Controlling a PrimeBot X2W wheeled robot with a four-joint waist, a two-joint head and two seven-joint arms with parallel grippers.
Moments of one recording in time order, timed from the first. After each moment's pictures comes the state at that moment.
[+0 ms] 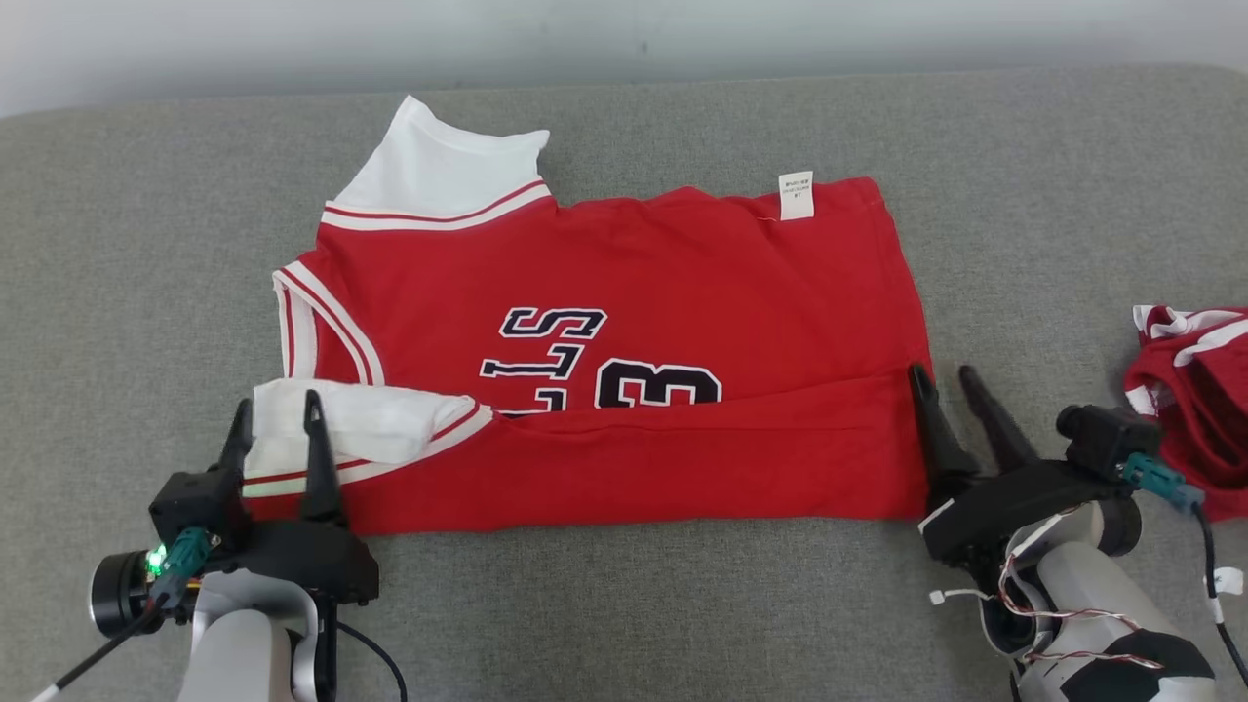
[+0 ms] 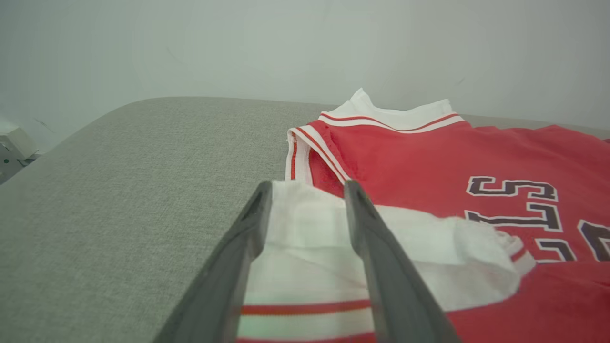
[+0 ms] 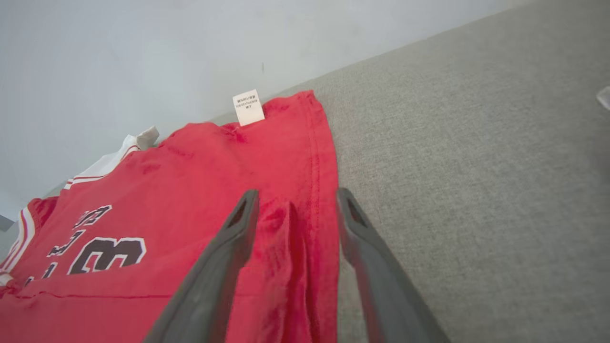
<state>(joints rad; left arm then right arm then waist) -0.41 0.05 0.09 0.55 -0.12 -0.05 -0.26 -0.47 -0.32 0.32 0.64 0.73 0.13 -0.26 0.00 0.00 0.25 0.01</state>
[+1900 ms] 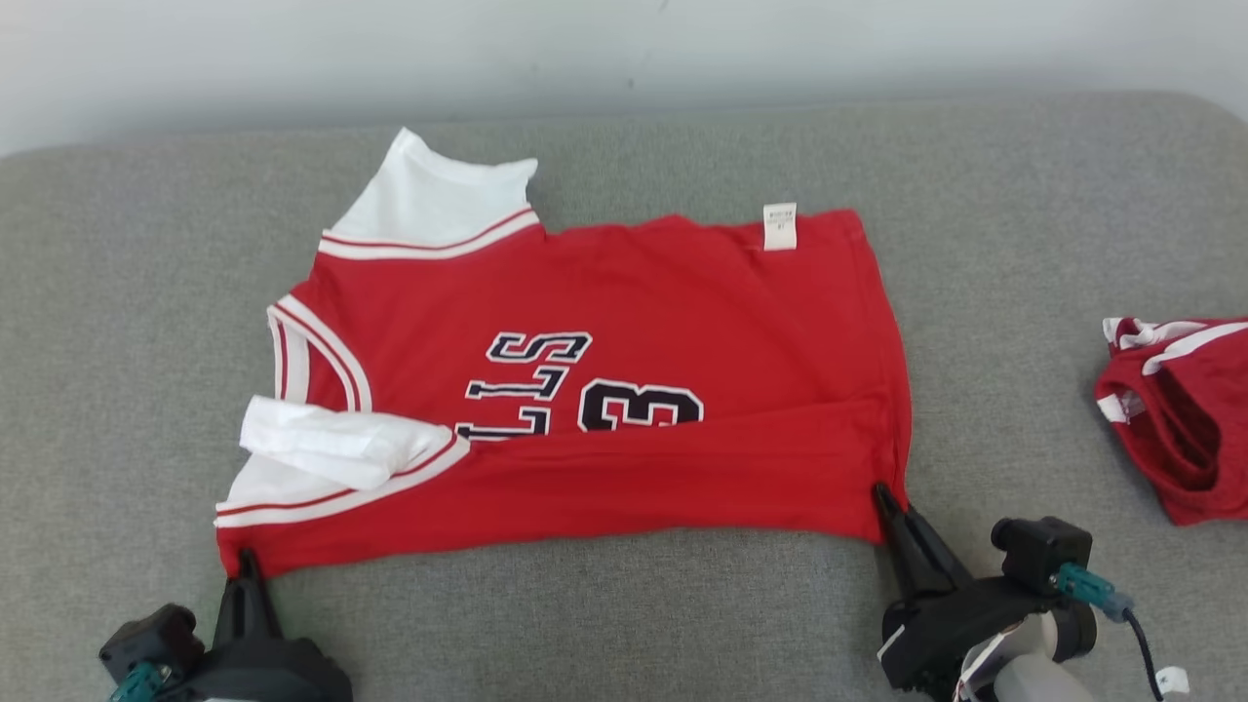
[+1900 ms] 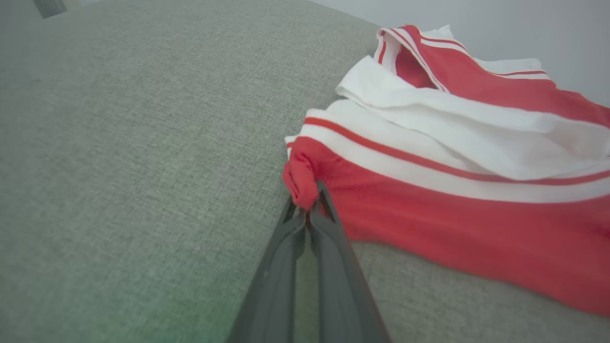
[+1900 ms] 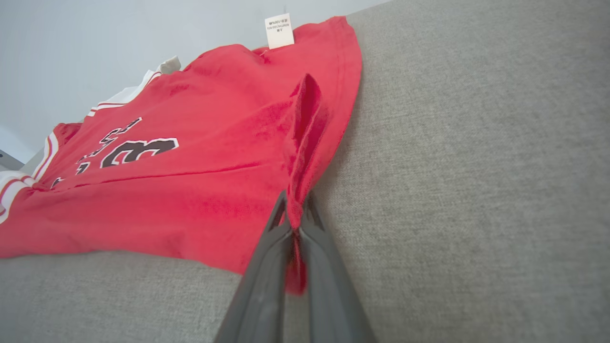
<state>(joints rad) -0.27 0.05 0.14 0.64 -0.37 0.01 -0.26 -0.28 -0.27 0.34 0.57 0.62 0.13 -0.26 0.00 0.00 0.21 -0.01</state>
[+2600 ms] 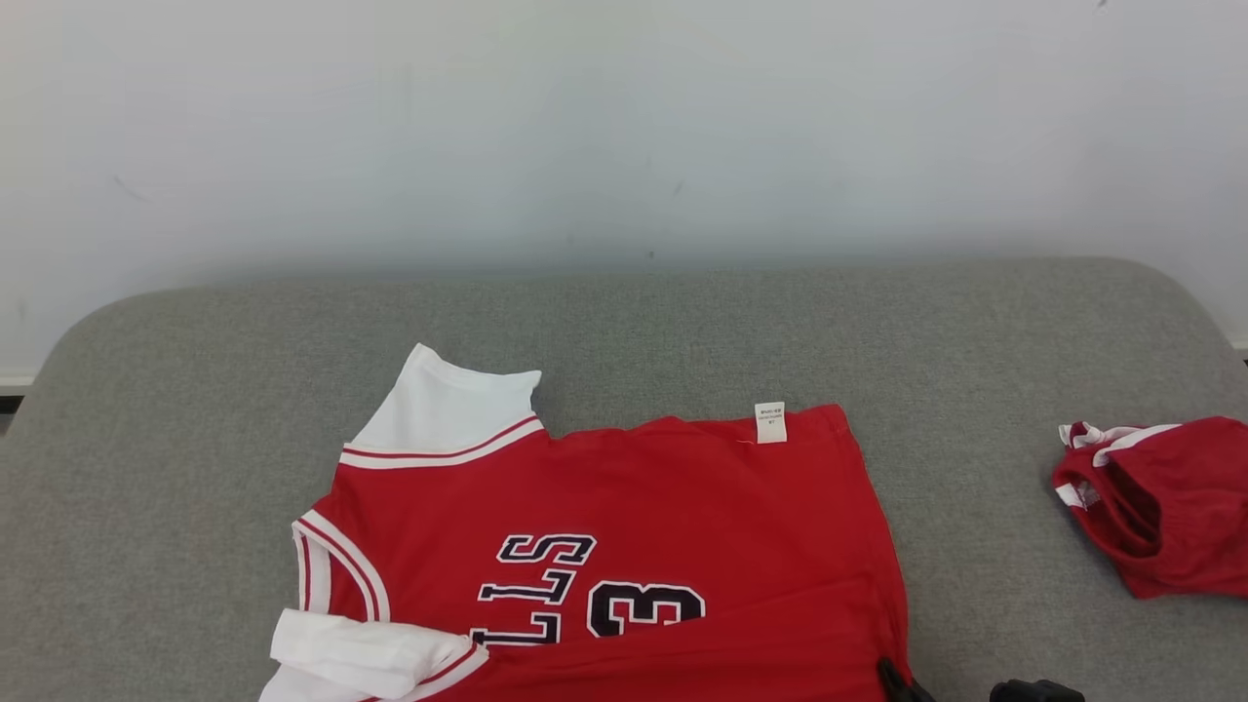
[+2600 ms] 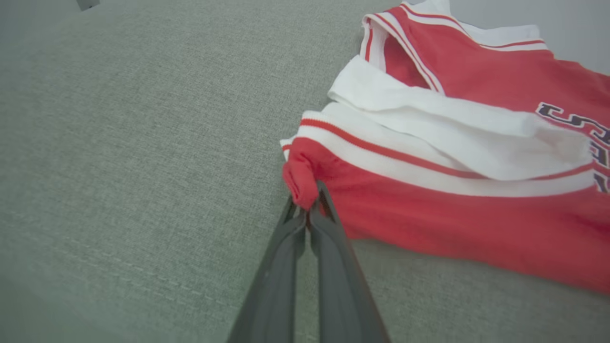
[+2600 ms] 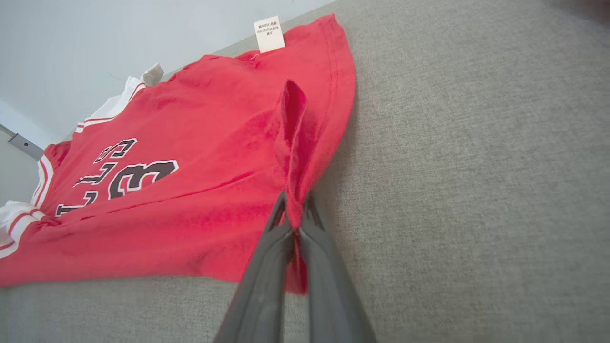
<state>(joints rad) 0.03 0.05 0.14 0.62 -0.31 -0.04 -0.26 -0.05 -0.24 0.35 0.59 0.64 0.13 -0.26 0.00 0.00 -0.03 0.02</state>
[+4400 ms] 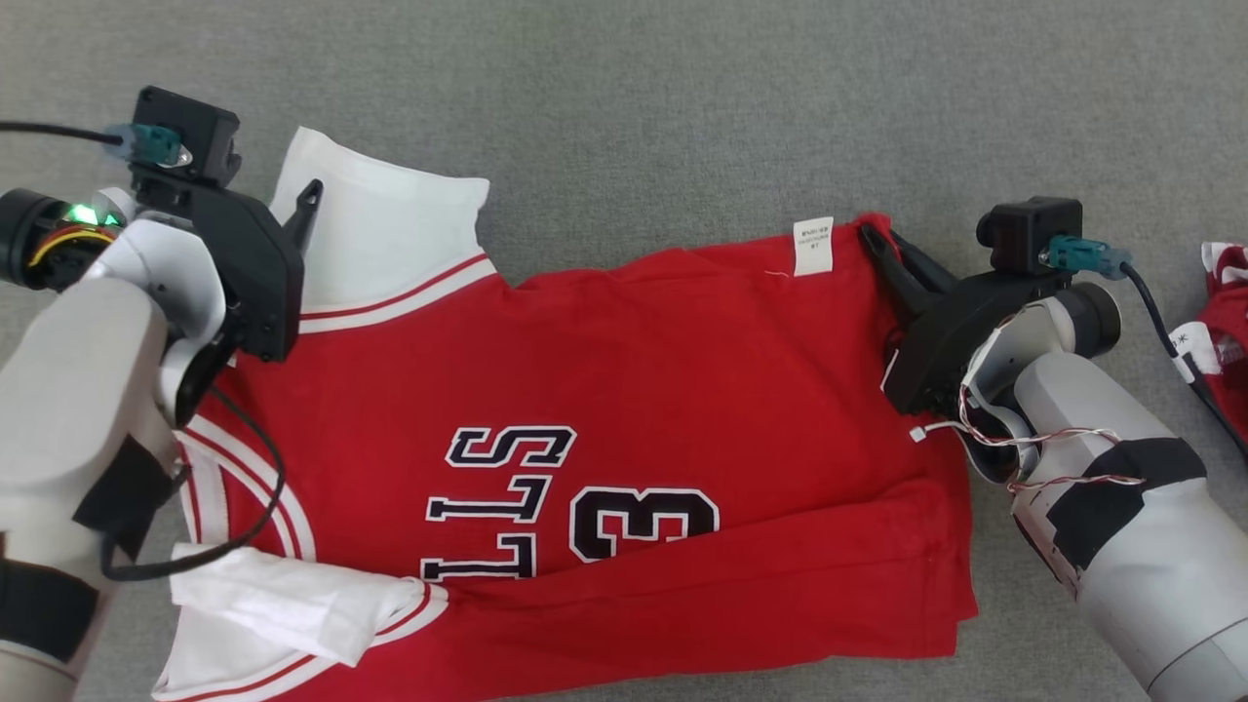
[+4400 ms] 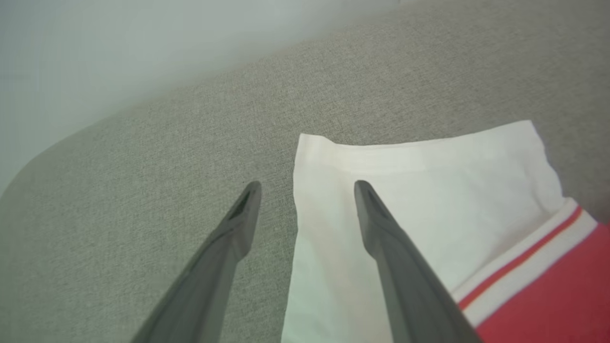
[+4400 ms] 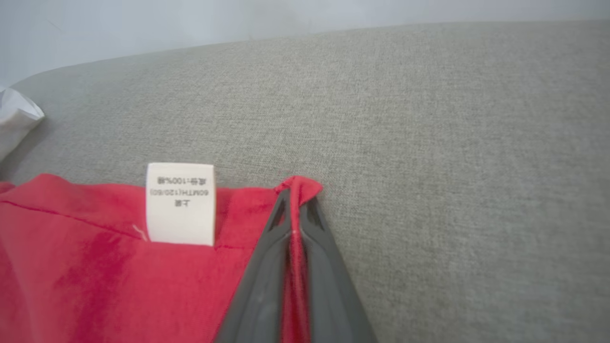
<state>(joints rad) -1.03 0.43 -0.60 0.73 -0.54 -0.13 0.26 -0.86 -0.38 0.61 0.78 0.73 0.13 -0.04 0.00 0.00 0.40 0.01</state>
